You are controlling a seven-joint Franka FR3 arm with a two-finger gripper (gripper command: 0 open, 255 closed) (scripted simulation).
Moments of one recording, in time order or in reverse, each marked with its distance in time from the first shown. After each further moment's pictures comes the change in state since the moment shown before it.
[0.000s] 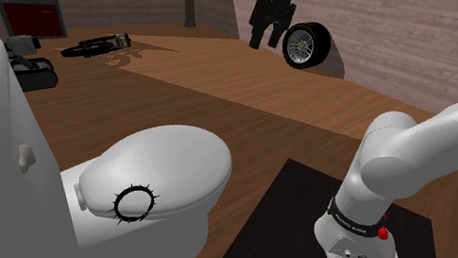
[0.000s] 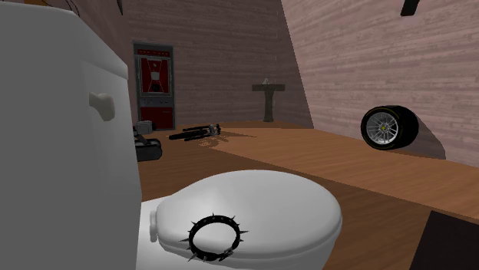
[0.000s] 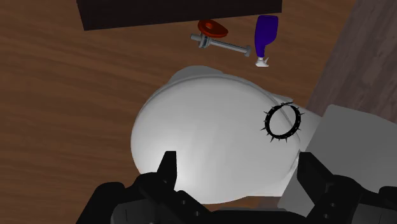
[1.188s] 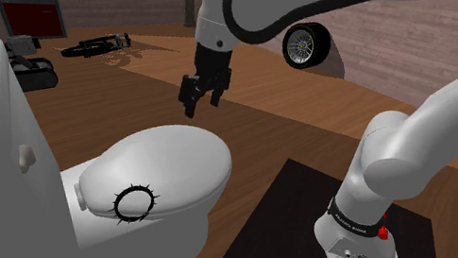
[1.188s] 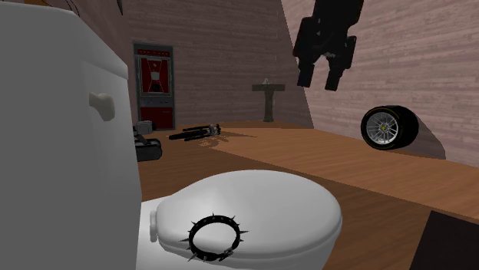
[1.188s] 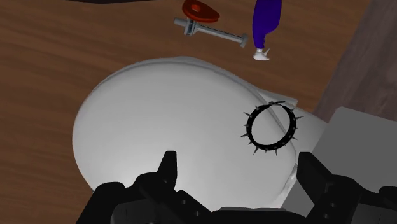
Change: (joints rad) arm 0.059 0.281 0.274 -0.176 0.050 0.472 0.214
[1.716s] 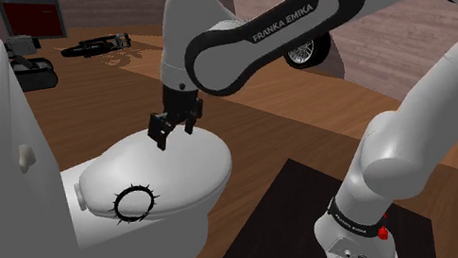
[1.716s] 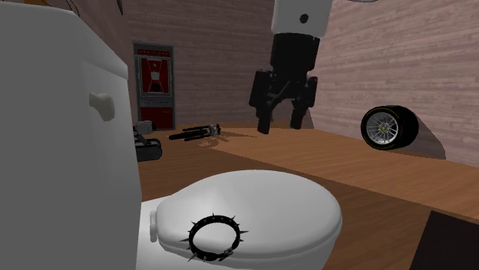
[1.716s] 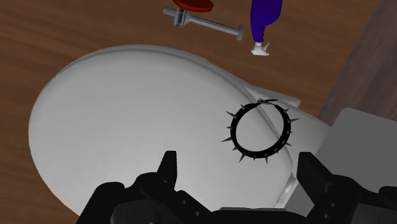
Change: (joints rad) arm -0.010 0.263 0.135 0.037 -0.078 0.219 0.153
